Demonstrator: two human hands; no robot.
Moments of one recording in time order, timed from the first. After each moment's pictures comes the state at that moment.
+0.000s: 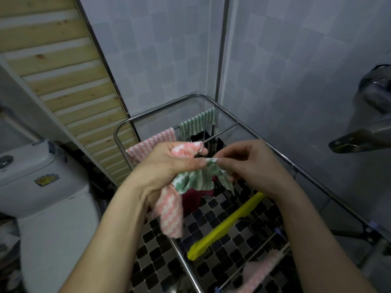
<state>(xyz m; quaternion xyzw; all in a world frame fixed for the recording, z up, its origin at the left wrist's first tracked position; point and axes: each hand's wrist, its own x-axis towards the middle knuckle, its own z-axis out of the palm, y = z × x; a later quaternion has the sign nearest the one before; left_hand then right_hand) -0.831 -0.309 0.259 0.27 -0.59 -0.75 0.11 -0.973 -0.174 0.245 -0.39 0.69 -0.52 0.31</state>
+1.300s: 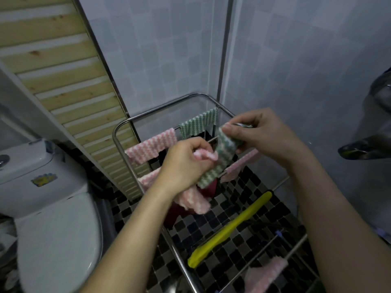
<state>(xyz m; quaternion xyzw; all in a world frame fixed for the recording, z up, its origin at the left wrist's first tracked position) -0.868 -0.314 0.223 0.27 -0.80 -0.51 0.18 -1.018 -0.210 0.271 -0.42 0.68 -0.53 0.30</state>
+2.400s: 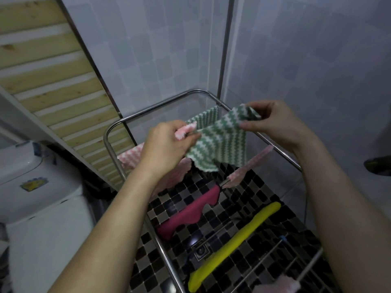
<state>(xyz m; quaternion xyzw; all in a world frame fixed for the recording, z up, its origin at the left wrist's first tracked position) -0.897 -0.381 0.214 0.31 -0.84 -0.39 0.22 -1.101 -0.243 0.229 -0.40 0.70 -0.52 0.29</state>
